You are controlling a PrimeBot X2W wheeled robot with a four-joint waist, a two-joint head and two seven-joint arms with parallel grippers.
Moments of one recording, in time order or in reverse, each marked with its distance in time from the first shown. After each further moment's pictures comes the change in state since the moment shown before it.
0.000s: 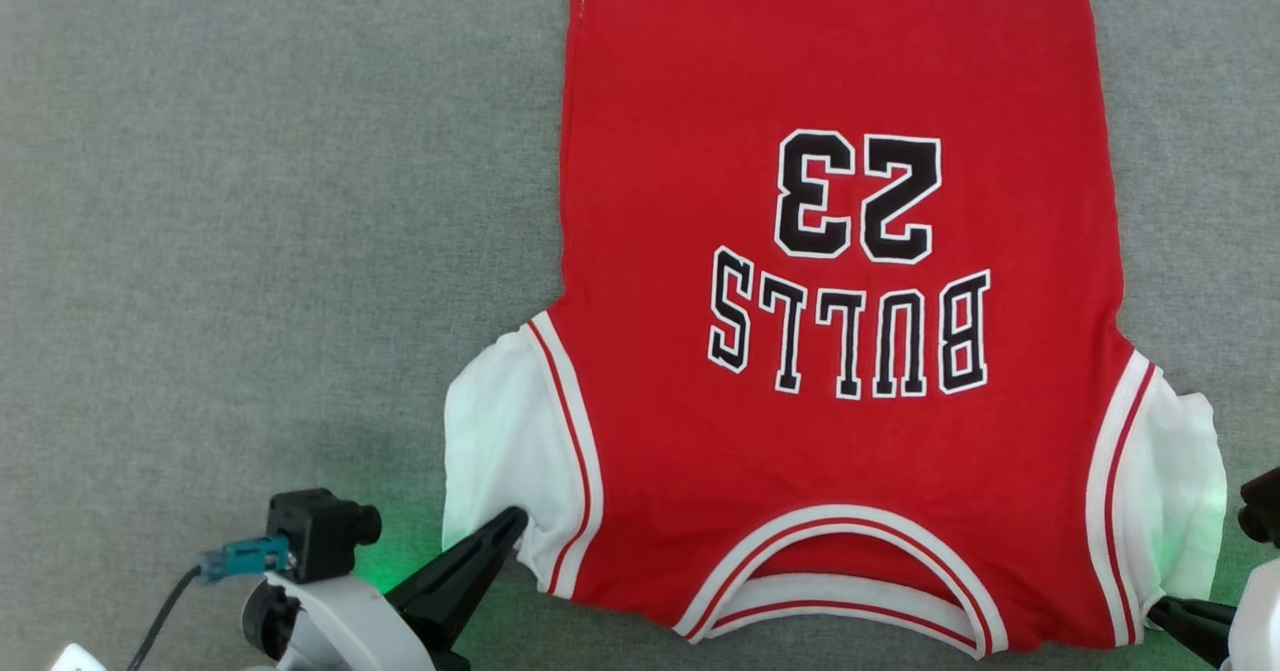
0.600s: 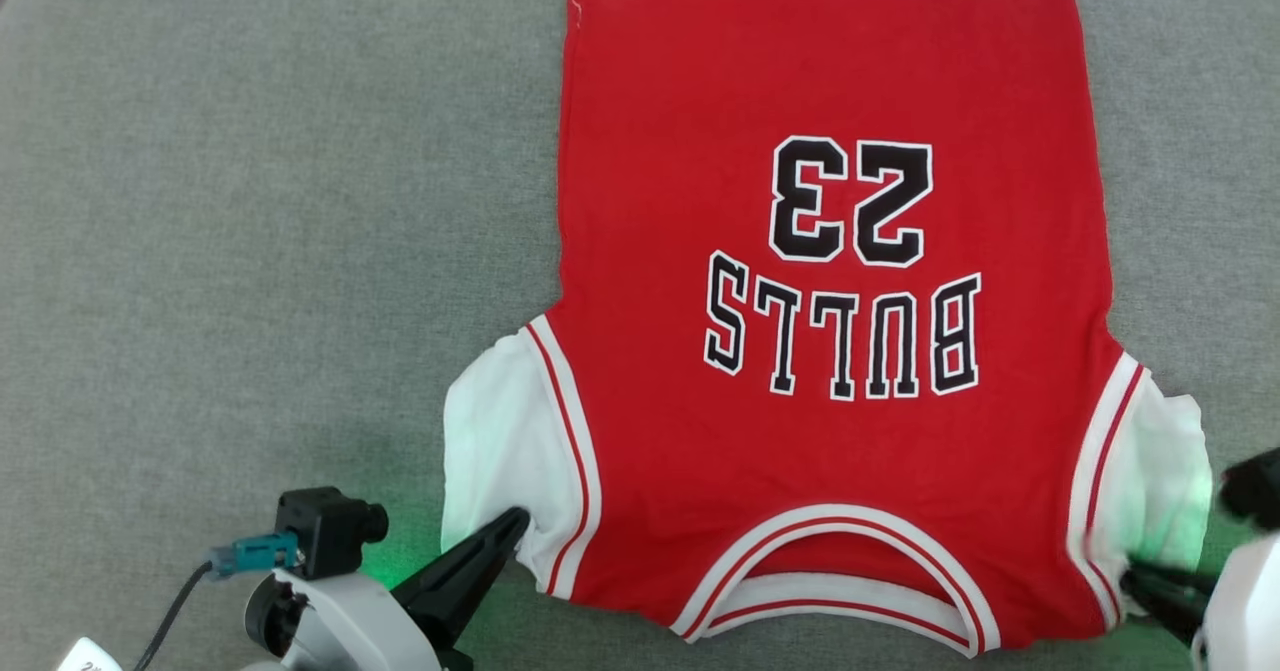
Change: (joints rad) left arm -0.018 -0.016 -0.014 0.041 0.016 -0.009 0.004; right arm -0.073 -0.006 0.094 0.121 -0.031 0.005 -0.158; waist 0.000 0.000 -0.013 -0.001
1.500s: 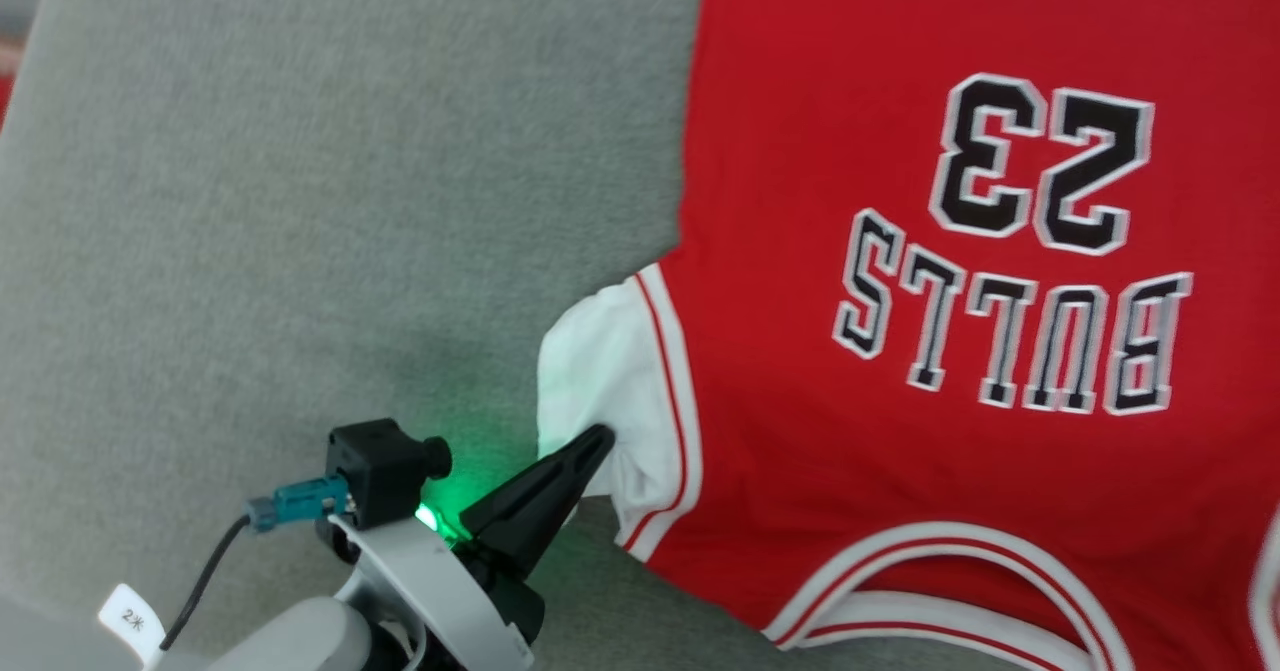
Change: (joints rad) left arm -0.116 -0.066 -0.017 -0.095 0.076 -0.026 -0.030; right arm -0.985 -0.006 -0.109 0.395 -0.216 -0.005 0.167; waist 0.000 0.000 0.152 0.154
